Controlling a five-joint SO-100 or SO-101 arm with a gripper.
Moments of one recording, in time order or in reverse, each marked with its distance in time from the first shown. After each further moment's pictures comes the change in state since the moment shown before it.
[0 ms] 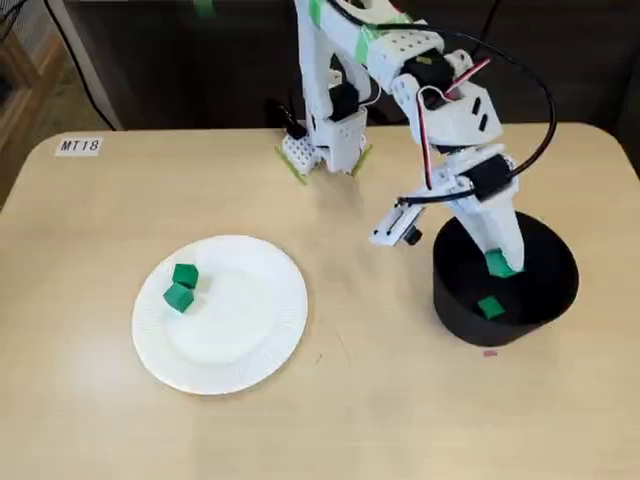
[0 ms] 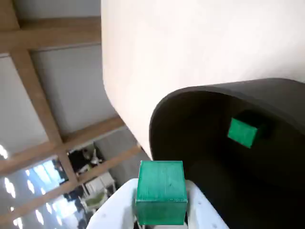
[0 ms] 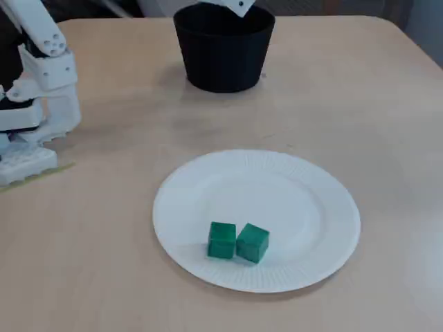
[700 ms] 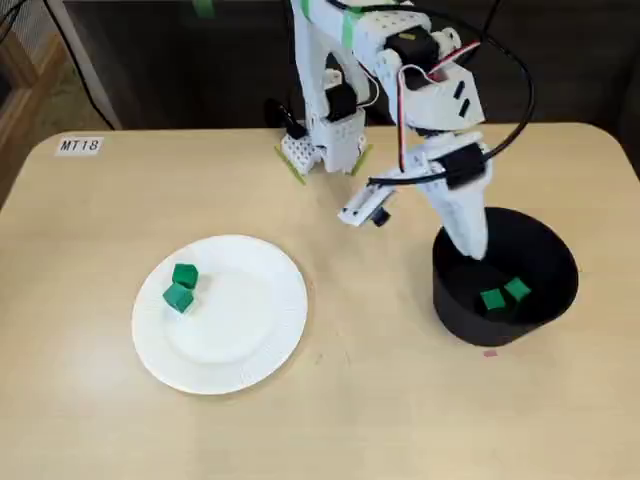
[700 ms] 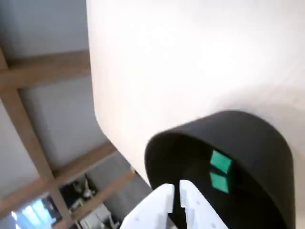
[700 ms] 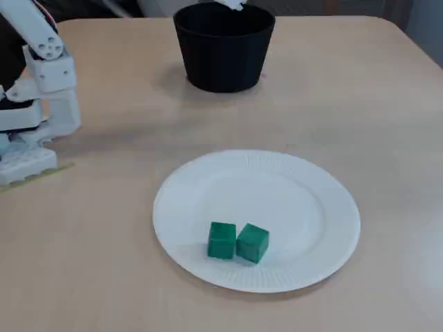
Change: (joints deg) arm 13.4 4.7 -9.8 22.9 -0.6
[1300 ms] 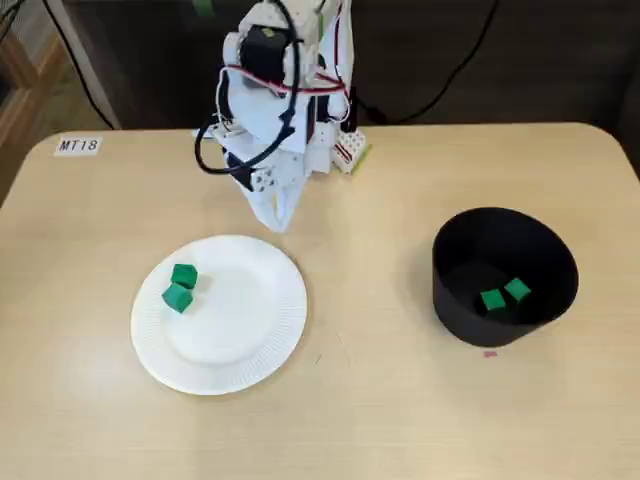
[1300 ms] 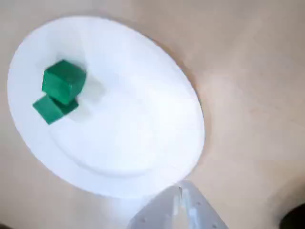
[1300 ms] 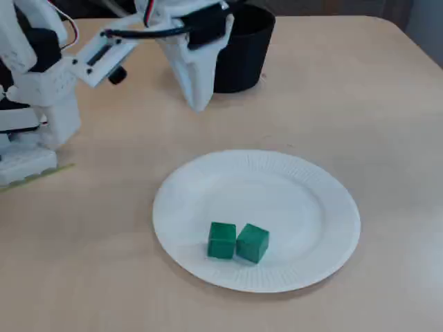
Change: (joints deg) arm 41.9 -8.9 -3.2 29.3 35.2
